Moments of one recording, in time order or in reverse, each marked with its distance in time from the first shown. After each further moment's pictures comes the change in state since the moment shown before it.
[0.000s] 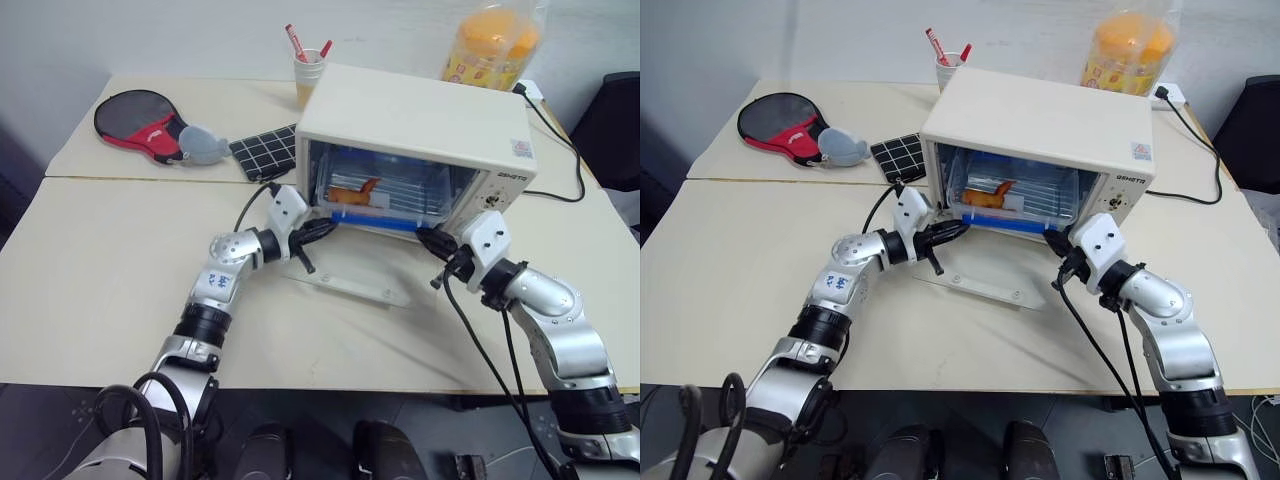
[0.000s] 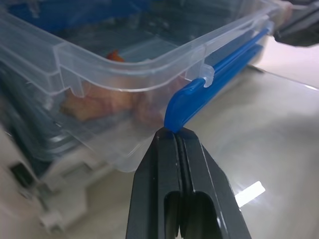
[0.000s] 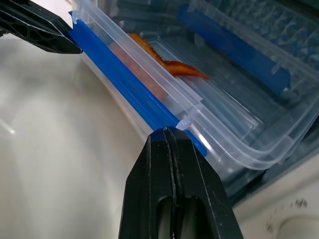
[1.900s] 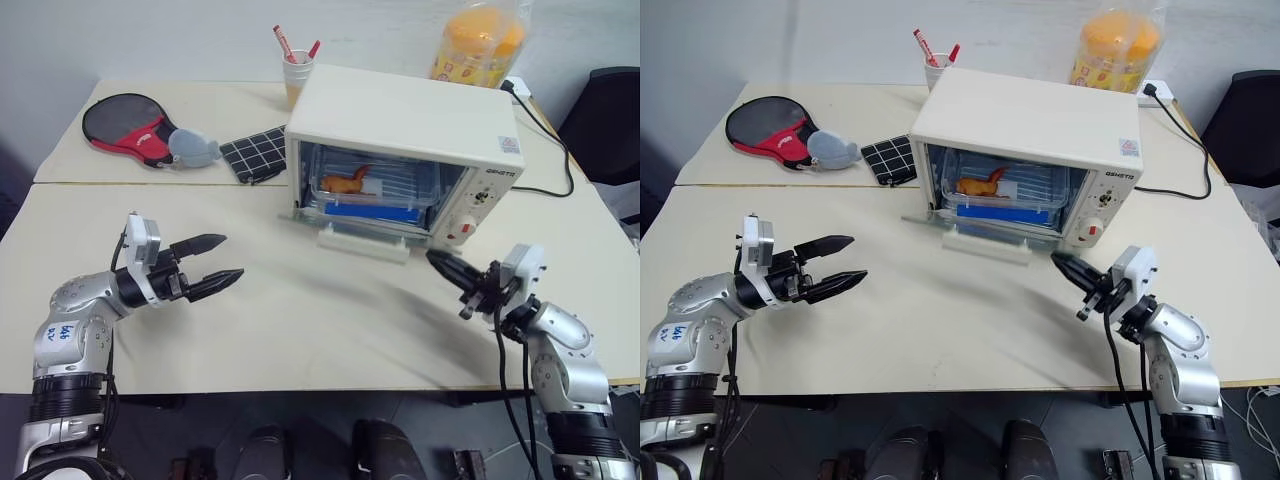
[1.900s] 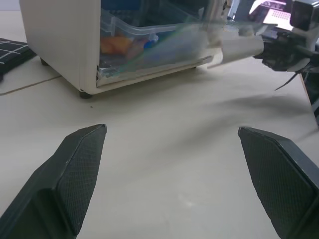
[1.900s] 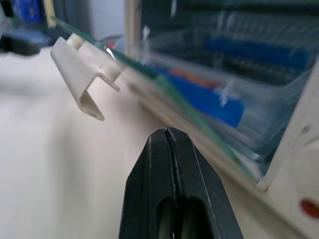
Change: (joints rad) left arm 0.483 0.408 0.348 -0.455 -0.414 0.273 -0.420; right arm 0.147 0.081 -0.168 0.066 0.340 -0.173 0.306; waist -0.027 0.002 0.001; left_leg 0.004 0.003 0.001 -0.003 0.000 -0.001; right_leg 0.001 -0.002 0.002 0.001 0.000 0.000
